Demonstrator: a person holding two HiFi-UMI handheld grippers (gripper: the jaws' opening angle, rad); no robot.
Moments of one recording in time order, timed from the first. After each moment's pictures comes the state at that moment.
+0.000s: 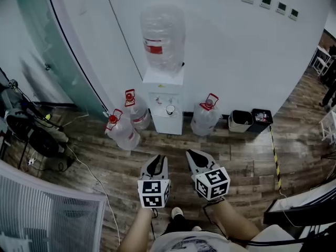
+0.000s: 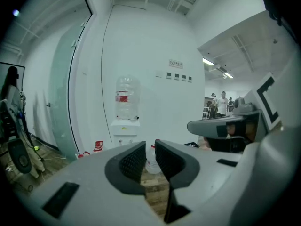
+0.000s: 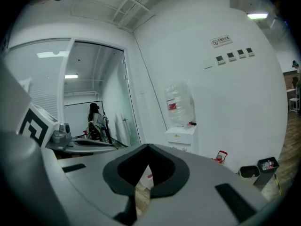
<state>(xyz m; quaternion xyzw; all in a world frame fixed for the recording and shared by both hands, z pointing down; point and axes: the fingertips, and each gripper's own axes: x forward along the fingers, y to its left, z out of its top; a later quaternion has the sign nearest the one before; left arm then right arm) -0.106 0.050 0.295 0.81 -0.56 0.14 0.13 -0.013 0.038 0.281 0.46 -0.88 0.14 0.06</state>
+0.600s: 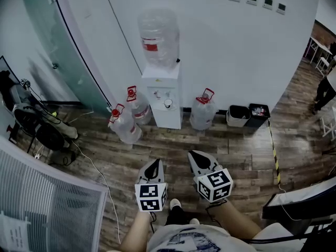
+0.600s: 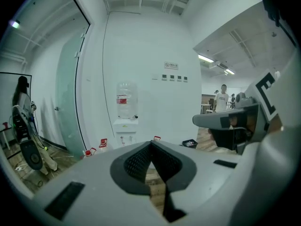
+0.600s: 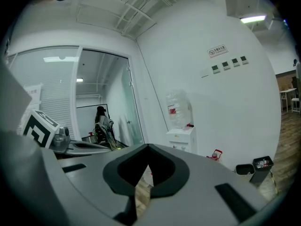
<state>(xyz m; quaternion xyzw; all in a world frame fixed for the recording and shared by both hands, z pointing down) -0.067 0.180 0.272 0.79 -0.58 0.15 0.11 0.046 0.163 0.250 0.45 -0.88 0.13 0.04</state>
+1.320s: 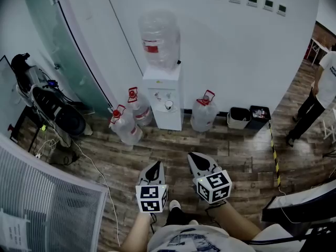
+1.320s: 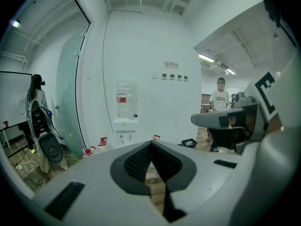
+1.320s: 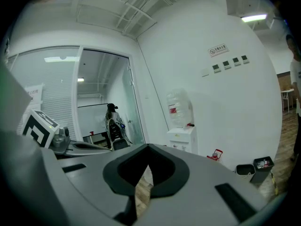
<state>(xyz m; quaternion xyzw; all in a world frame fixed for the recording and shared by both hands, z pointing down) -0.056 0.189 0.278 0.79 -0.58 0.15 0.12 0.054 0.168 0.253 0.44 -0.89 0.13 0.05</state>
